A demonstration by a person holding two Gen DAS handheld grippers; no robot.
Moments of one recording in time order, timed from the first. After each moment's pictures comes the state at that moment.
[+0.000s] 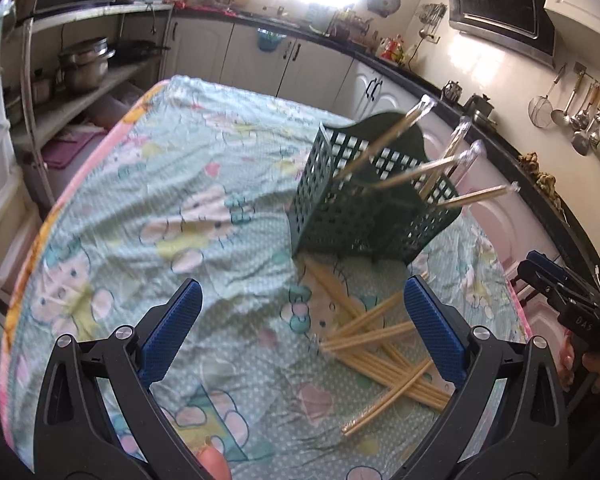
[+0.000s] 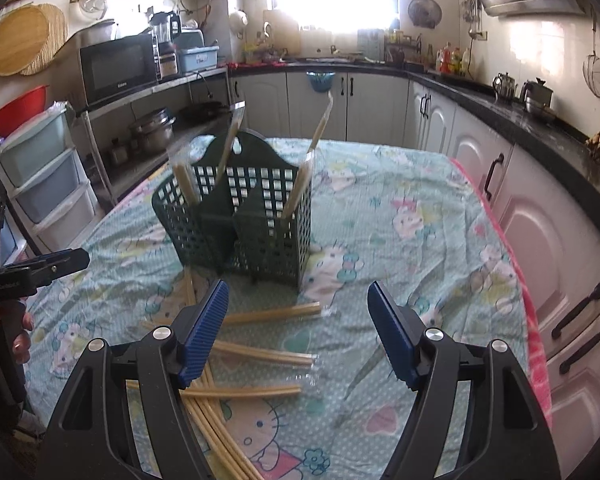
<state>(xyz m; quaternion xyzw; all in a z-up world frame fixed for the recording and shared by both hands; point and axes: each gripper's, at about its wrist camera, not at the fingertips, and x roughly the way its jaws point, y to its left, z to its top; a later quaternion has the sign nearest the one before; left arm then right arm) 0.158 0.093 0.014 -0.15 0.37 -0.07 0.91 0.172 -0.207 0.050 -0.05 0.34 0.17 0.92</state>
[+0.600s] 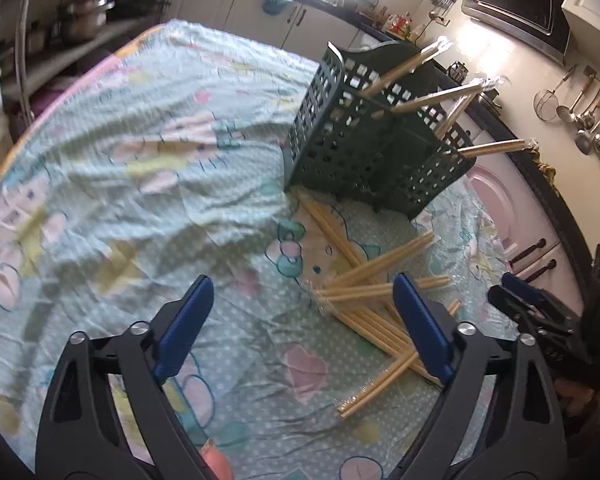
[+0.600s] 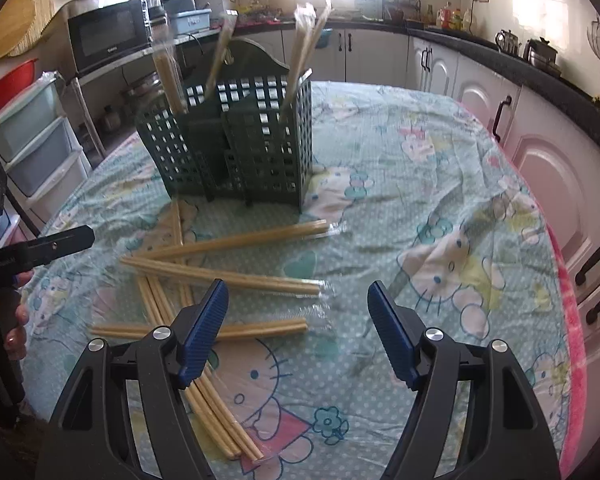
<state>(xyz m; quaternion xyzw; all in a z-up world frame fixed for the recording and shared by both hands) 0.156 0.079 -0.037 -0.19 0.42 -0.09 0.88 0.165 -0.210 -0.015 -0.04 0.41 0.16 0.90</state>
